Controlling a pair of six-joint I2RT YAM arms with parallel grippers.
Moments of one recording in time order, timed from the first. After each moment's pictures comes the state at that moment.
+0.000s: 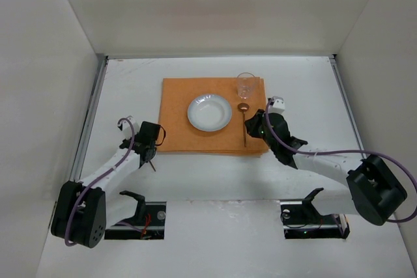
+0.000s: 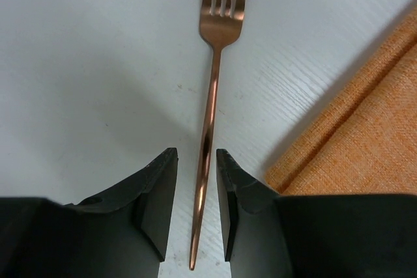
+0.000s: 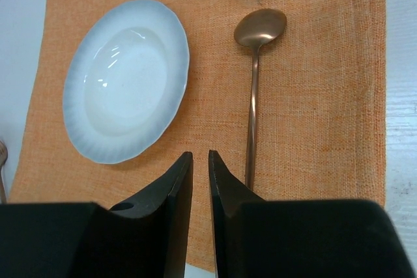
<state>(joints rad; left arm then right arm) -0.32 1.11 0.49 -0.47 -0.61 -0.85 0.64 1.28 0.55 0.33 0.30 0.65</state>
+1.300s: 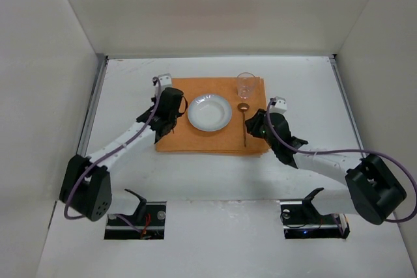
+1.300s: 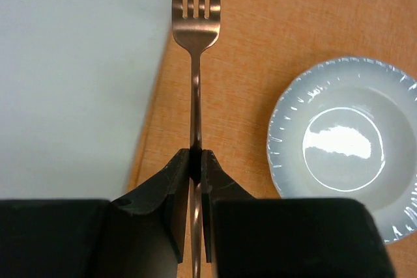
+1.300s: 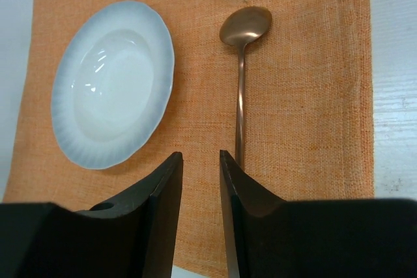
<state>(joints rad) -0.50 1.30 0.90 -0.26 -0.57 -0.48 0.62 1.30 0.54 0.33 0.30 0.67</state>
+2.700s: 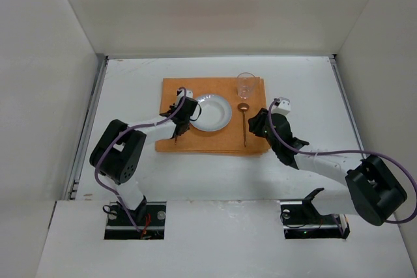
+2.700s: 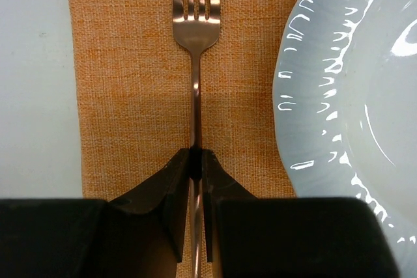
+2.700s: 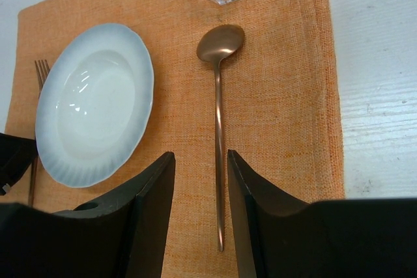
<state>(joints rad) -0.54 1.70 0.90 -0.10 -0.50 -0.25 0.61 1.28 0.52 0.35 0.37 0.66</state>
